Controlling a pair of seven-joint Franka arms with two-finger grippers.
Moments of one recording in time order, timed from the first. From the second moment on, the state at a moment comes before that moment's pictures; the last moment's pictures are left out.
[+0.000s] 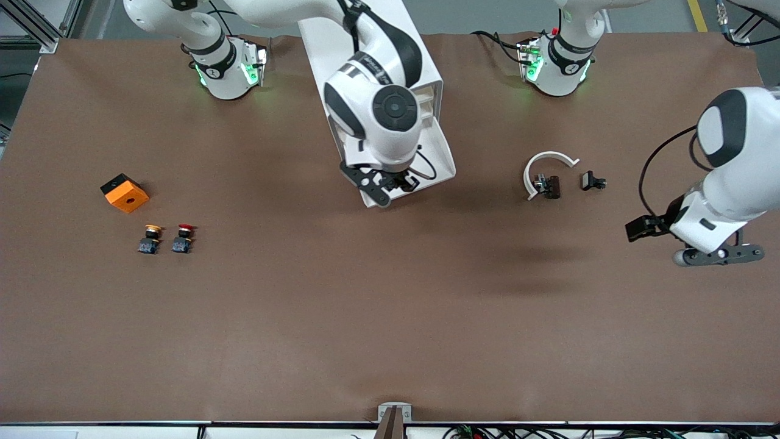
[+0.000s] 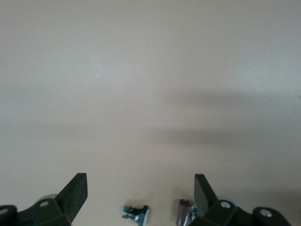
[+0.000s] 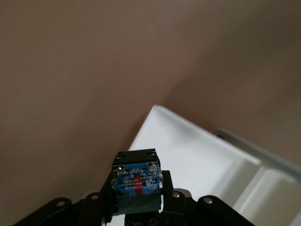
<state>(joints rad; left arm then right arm) 0.10 0.19 -0.10 -1.75 0.08 1.94 -0.06 0.84 0.61 -0.10 -1.22 0.15 1.69 1.38</state>
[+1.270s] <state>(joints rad) 0.05 0.07 -0.06 -1.57 0.04 1.62 -0.04 0.37 0.33 -0.11 -1.82 -0.02 1.99 0.40</state>
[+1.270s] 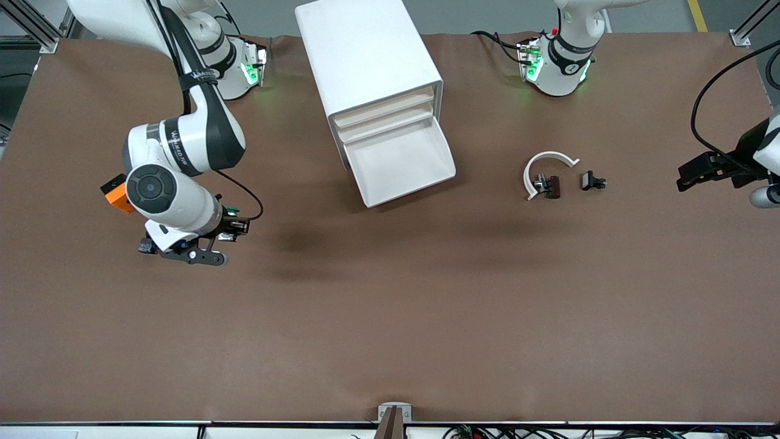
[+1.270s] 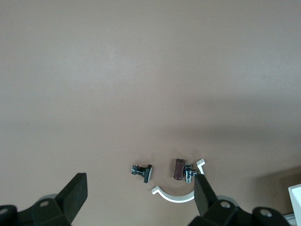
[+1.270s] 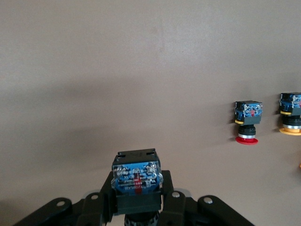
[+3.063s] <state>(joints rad) -0.02 0.03 -0.05 -1.54 0.04 1.61 -0.04 0.17 0.42 -0.11 -2.23 -0.03 2.64 0.30</state>
